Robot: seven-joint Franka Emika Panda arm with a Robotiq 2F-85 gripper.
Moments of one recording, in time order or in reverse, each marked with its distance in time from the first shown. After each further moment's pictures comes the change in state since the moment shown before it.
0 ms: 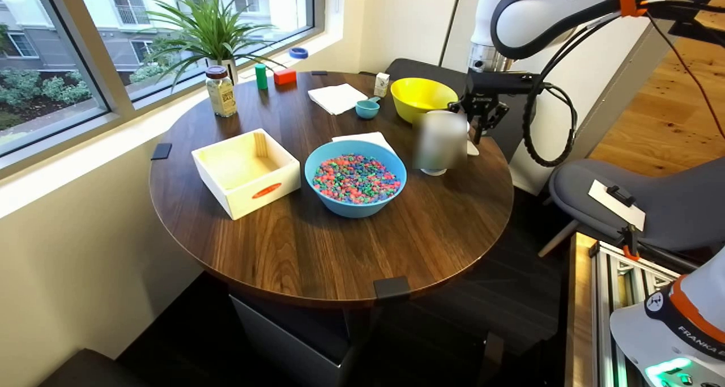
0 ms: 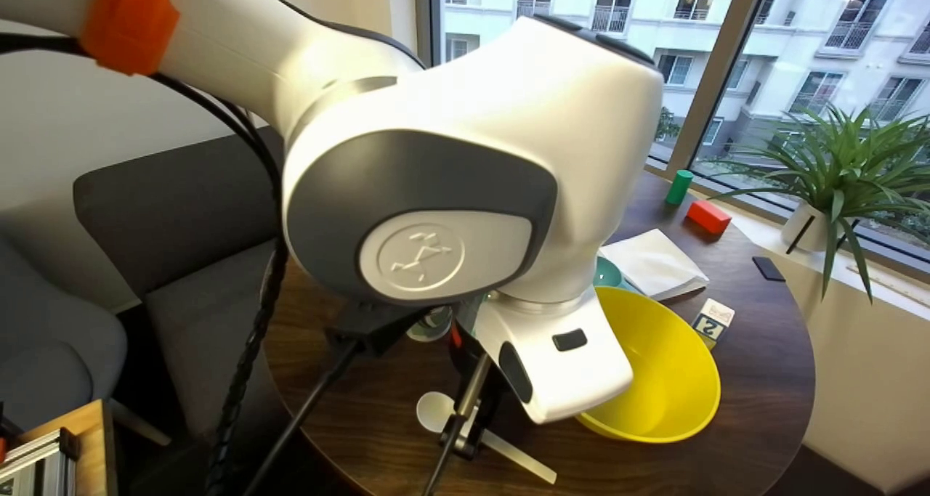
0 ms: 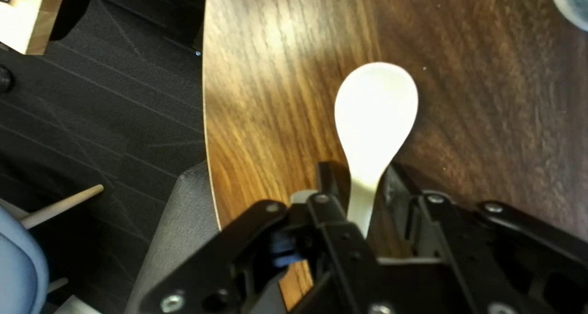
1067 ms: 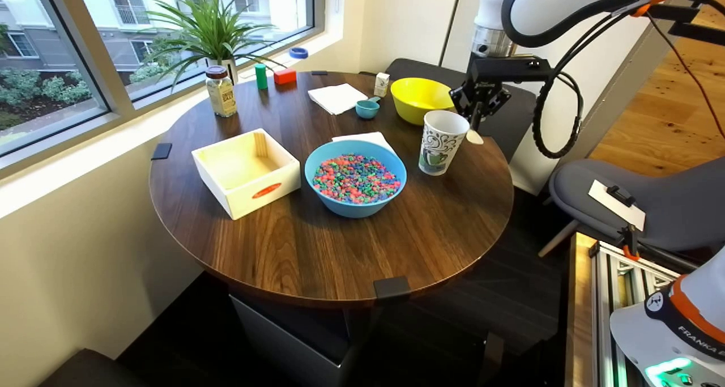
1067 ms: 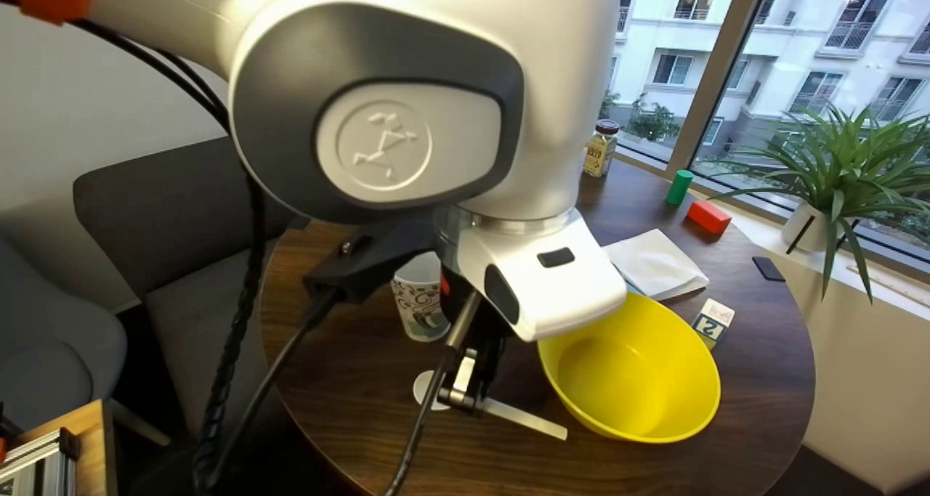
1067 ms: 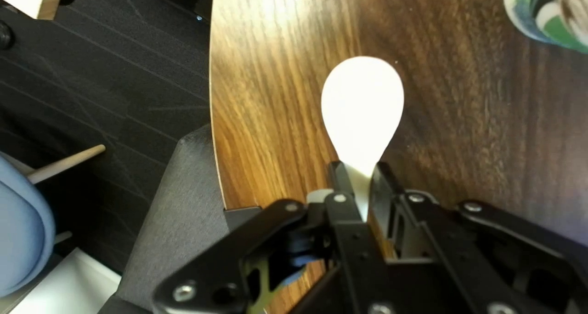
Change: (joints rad) arm 0.034 -0.075 0.014 0.003 -0.086 -0.017 0.047
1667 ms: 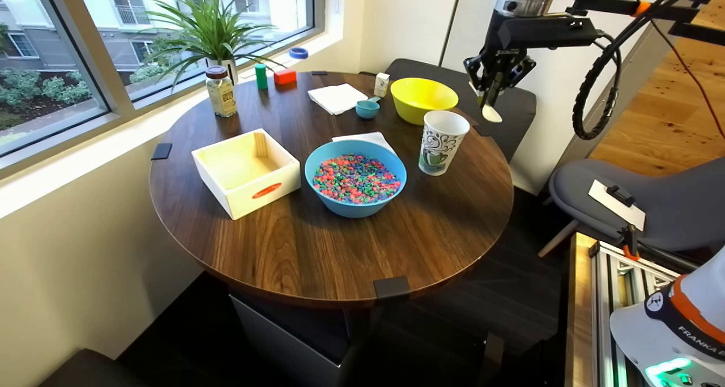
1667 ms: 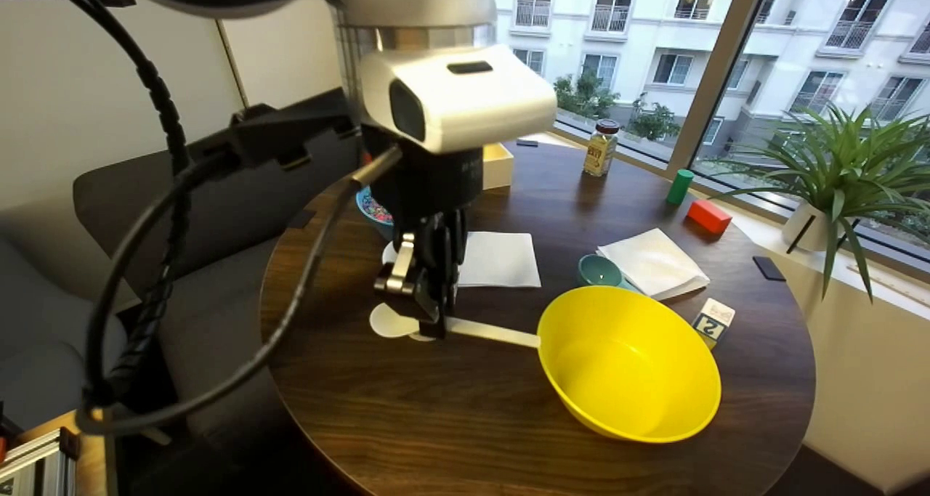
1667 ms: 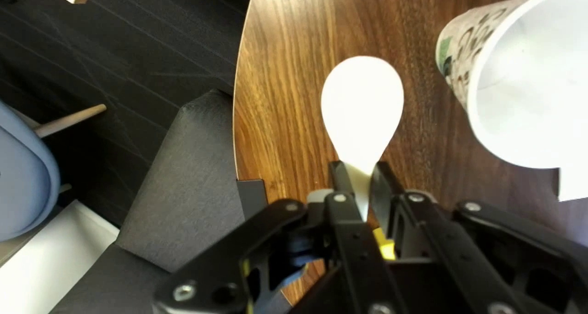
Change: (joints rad) arm 0.019 -0.190 0.087 -0.002 -0.061 -0.128 0.036
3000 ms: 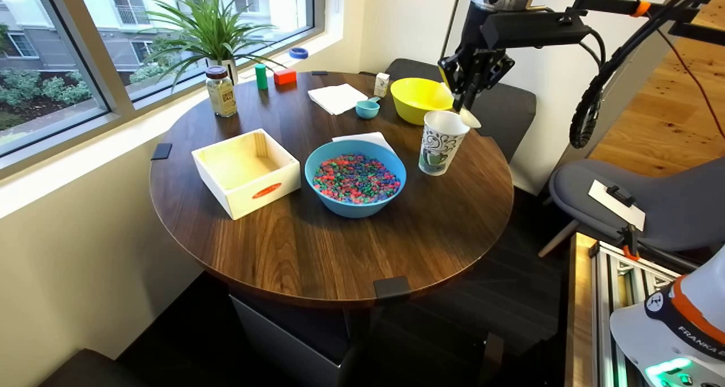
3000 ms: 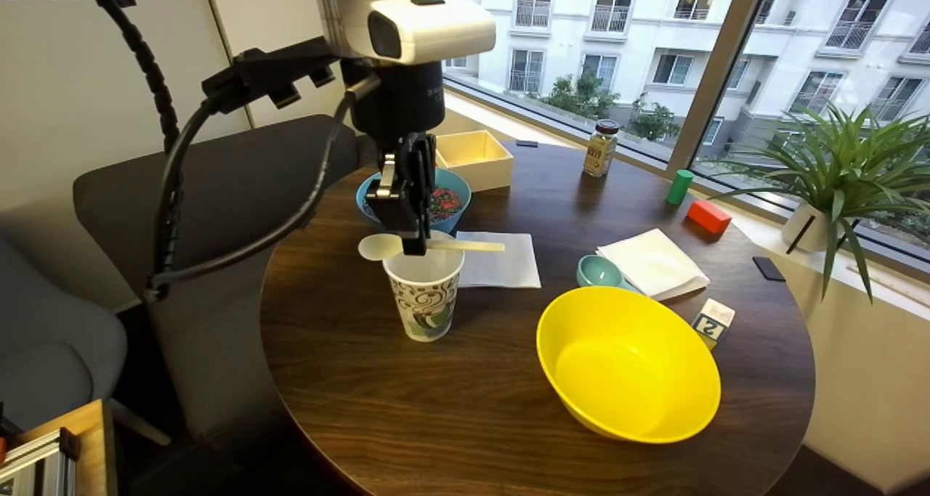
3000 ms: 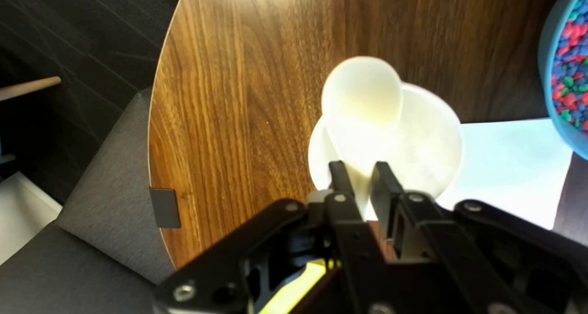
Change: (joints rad) arm 0.062 0.038 0.094 0.067 0.036 -0.002 0.001
